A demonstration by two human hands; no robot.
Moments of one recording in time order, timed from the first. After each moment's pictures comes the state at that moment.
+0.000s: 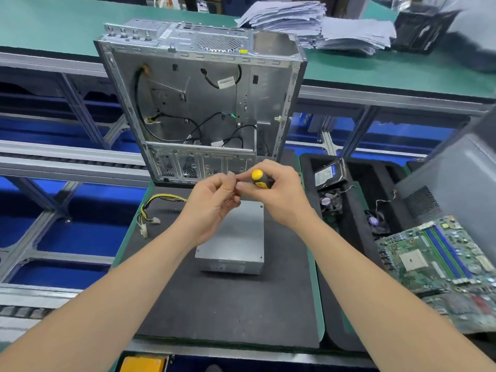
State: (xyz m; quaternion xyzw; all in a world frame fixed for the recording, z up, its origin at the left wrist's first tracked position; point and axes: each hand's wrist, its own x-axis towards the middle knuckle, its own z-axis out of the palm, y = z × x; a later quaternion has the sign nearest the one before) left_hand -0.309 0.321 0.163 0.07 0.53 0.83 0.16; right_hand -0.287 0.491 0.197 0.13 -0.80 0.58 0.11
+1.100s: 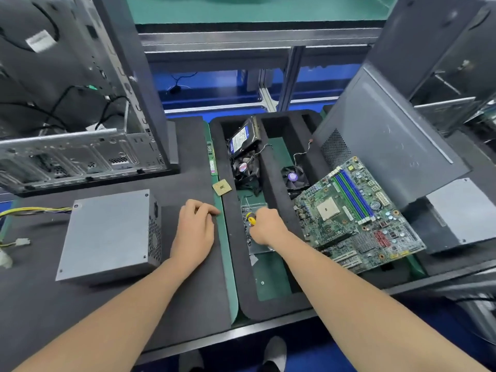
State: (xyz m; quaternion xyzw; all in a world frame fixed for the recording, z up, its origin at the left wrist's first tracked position) left_hand -0.256 0.493 0.022 0.22 0.91 0.34 -0.01; right_hand -0.216 0.684 0.044 -0.26 -0.91 0.25 -0.21
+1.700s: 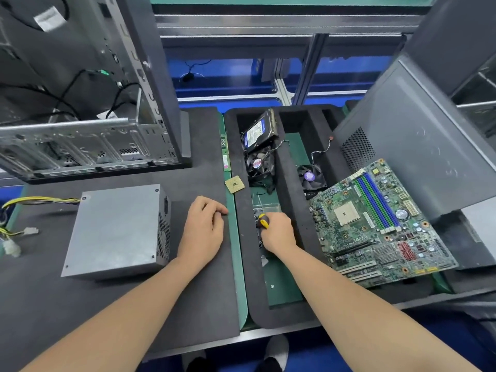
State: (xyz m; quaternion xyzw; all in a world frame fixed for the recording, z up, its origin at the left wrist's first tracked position) left_hand -0.259 0.492 0.028 0.19 0.90 0.39 -0.01; right_hand -0.215 0.677 0.002 -0.30 -0.90 0.31 -0.10
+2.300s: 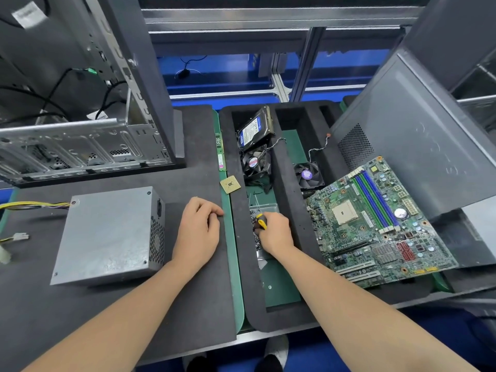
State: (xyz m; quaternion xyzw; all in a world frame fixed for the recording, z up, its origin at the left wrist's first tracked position) left_hand -0.259 0.493 0.029 0.19 0.90 0.39 0.00; right_hand -0.217 0.685 -0.016 -0.29 -0.89 0.33 -0.09
